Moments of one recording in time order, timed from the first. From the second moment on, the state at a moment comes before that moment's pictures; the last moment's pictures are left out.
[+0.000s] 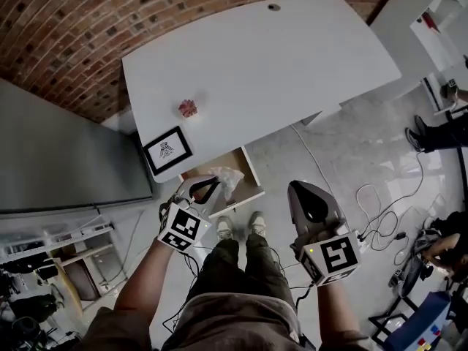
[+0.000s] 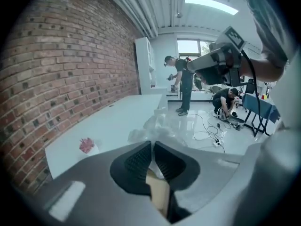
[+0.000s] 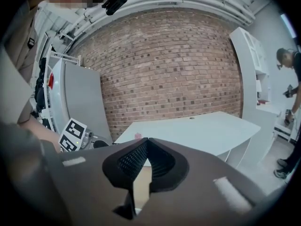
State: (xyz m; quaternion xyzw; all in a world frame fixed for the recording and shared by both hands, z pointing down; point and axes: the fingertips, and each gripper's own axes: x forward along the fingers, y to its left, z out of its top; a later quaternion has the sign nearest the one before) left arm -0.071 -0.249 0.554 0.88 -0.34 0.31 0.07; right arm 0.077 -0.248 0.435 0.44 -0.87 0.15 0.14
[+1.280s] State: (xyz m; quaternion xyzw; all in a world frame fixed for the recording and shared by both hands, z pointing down) left arm -0.130 -0.200 0.226 0.87 -0.47 0.10 -0.09; right arm 0.019 -0.189 0.193 0.40 -0.92 0.00 0.02
